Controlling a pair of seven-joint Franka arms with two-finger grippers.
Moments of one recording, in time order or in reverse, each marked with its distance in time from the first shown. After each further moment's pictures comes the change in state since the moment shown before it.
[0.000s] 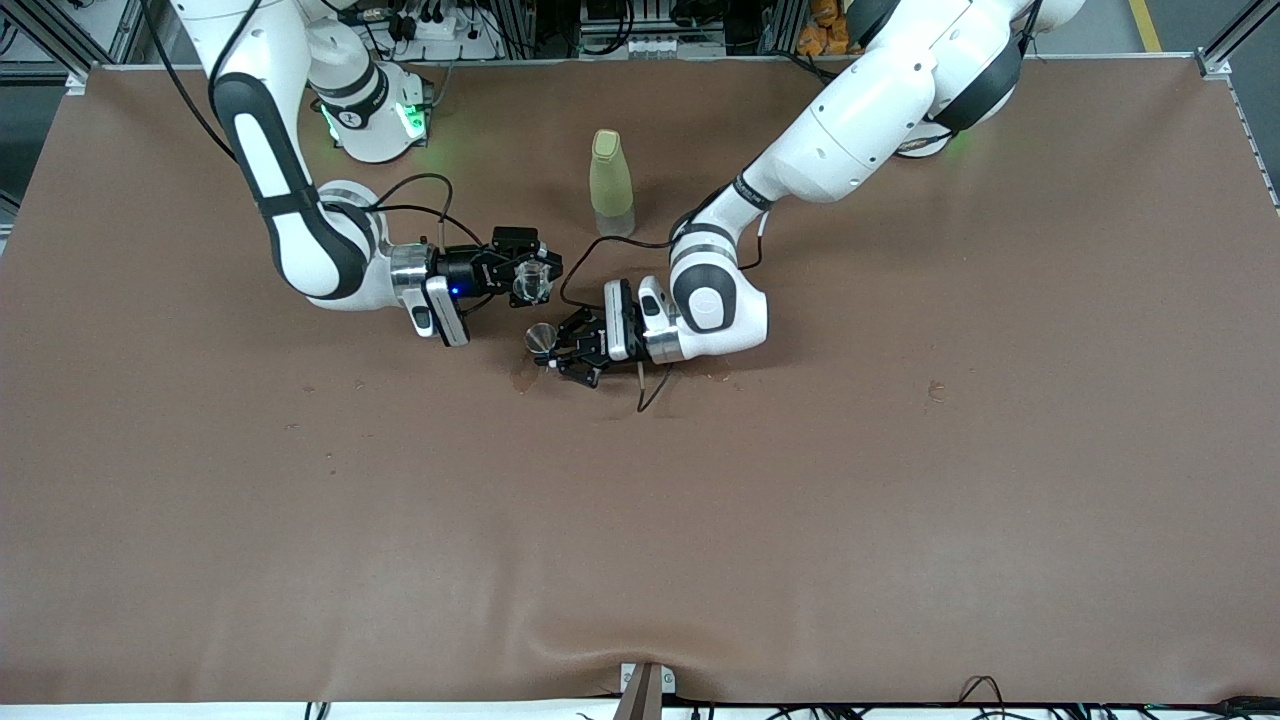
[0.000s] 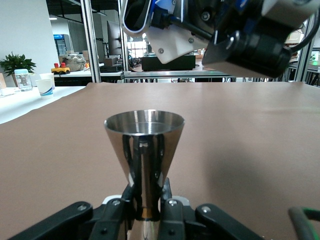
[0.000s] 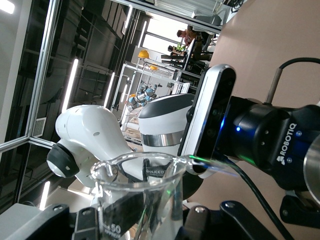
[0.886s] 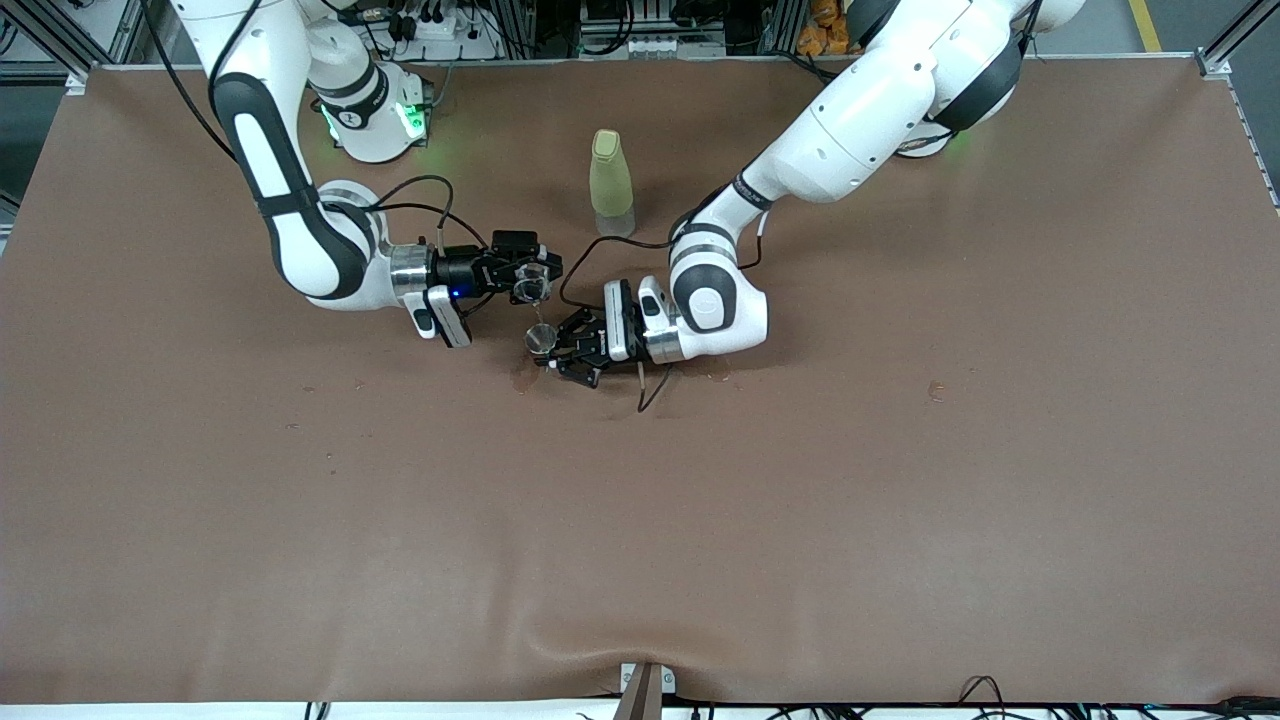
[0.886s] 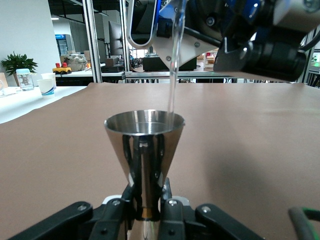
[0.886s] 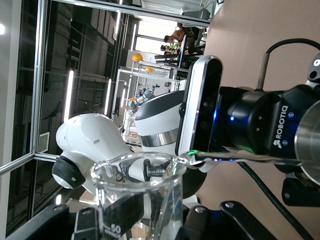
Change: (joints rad) left arm 0.000 0.000 0.000 0.000 -0.009 0.000 0.000; right arm 0.000 0.000 0.000 0.000 0.001 0.003 0.127
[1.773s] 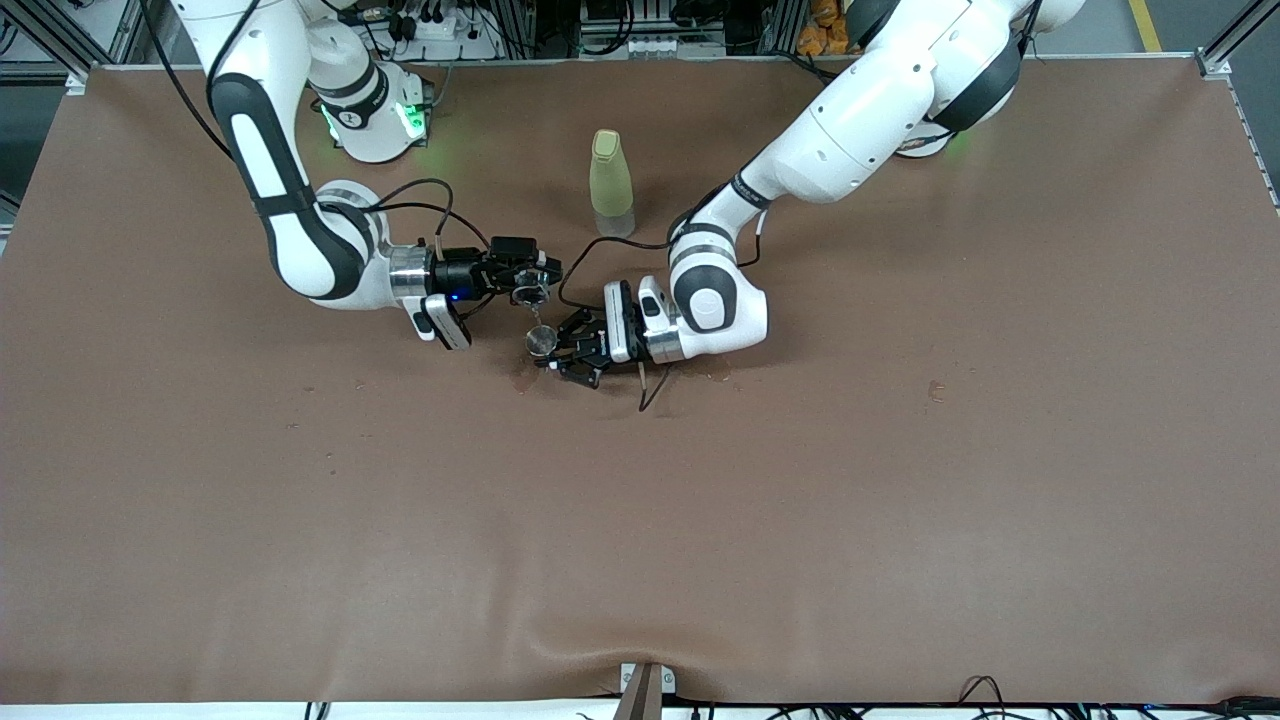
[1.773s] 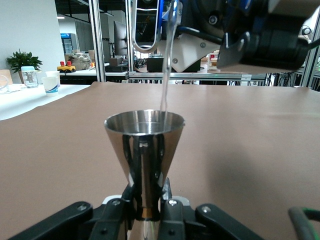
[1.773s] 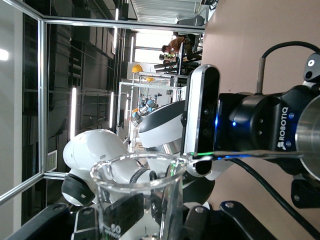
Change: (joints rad) left arm -0.001 0.003 0.000 -0.002 -0.027 0.000 0.000; right arm 0.000 0.000 0.001 0.000 0.045 0.001 0.087
